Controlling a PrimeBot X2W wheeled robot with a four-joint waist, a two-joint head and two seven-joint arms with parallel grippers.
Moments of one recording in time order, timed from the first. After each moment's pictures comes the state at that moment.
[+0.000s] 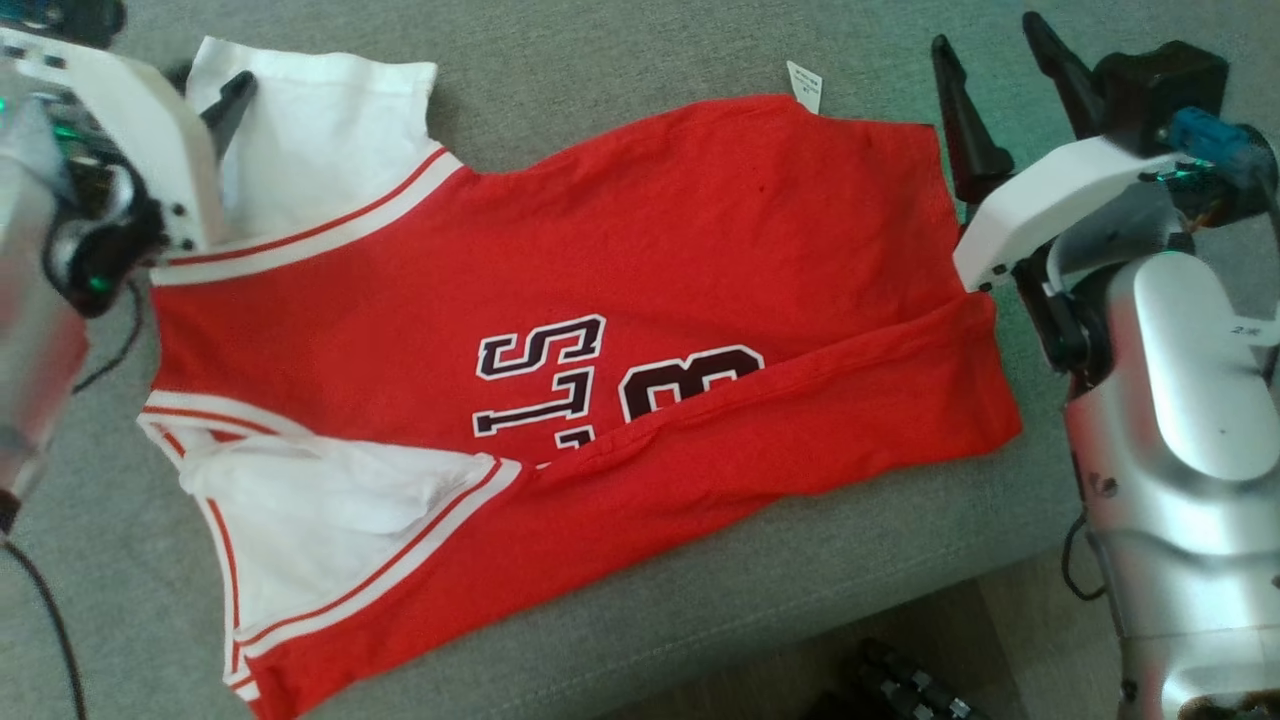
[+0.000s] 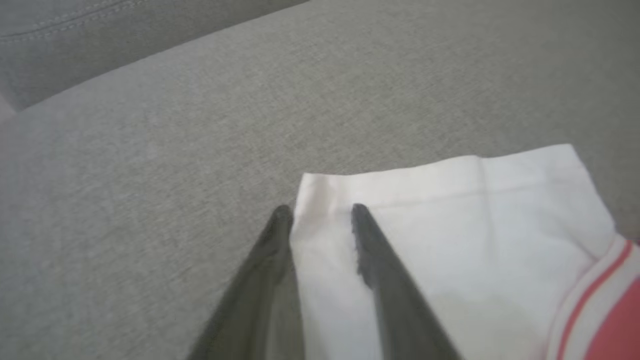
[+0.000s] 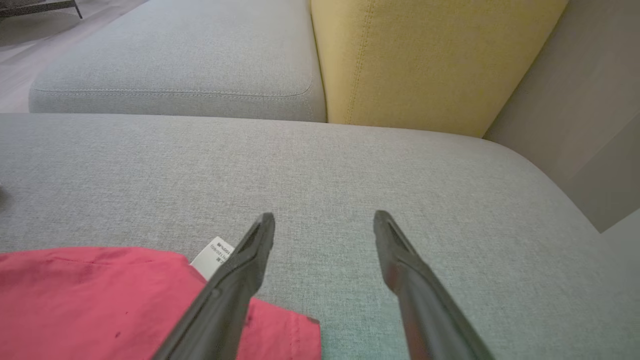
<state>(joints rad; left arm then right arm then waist) -1.06 0.53 -0.86 0.77 -0.83 -0.12 0.24 -0.65 -0.10 0.10 0.36 0.08 0.13 0.17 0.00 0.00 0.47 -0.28</state>
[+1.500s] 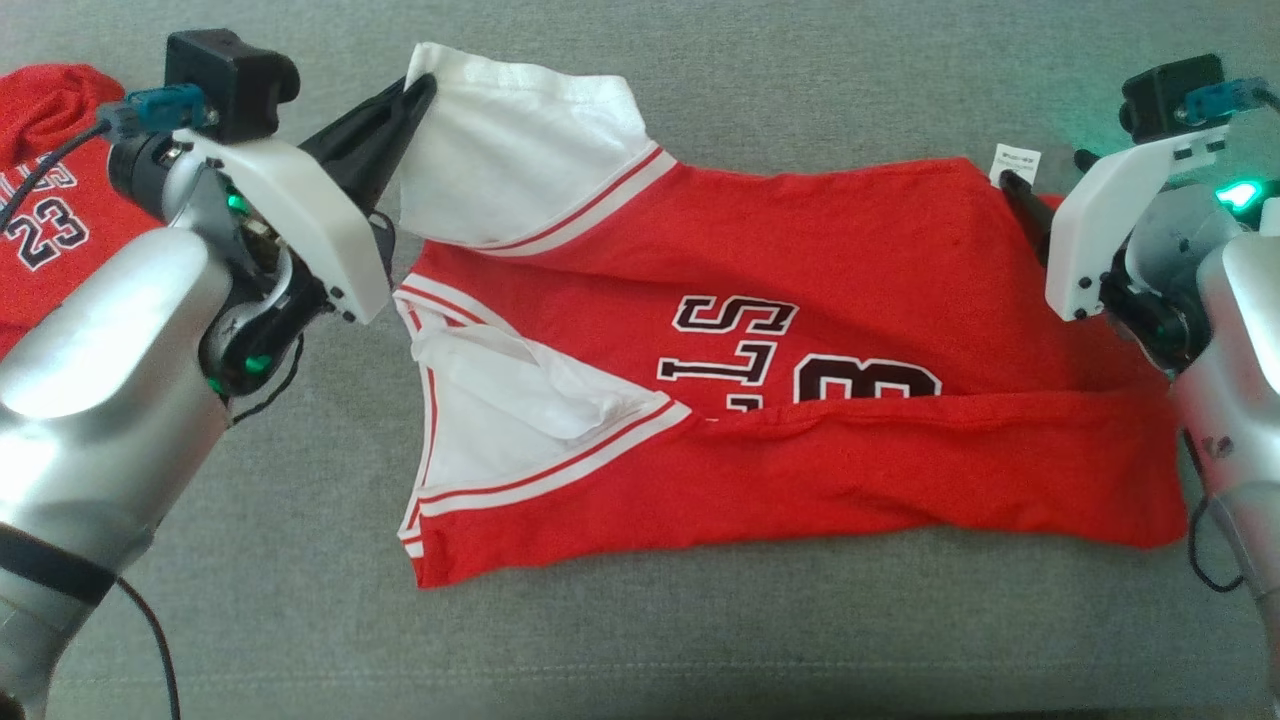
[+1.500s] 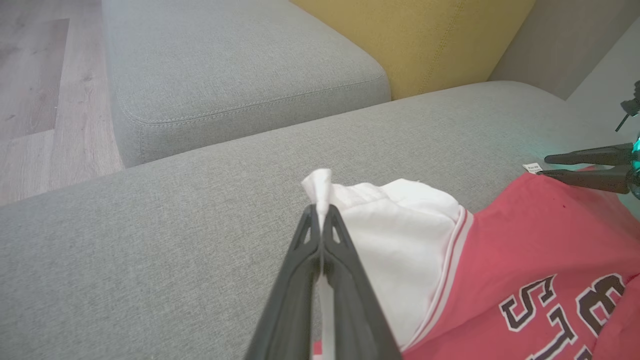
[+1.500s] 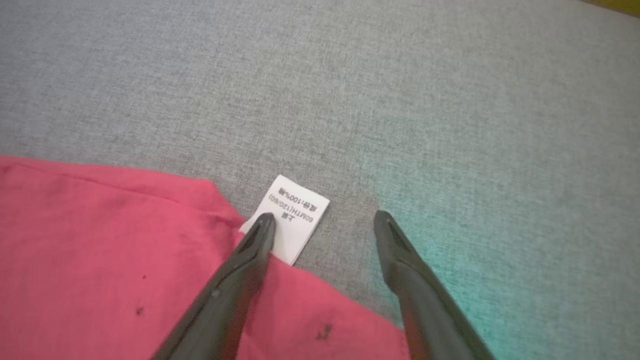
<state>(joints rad) -0.94 0.51 -0.96 0.46 -0.90 -0.10 -0.06 -0.78 -0.35 0.33 0.68 0.36 0.13 0.49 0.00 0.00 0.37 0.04</state>
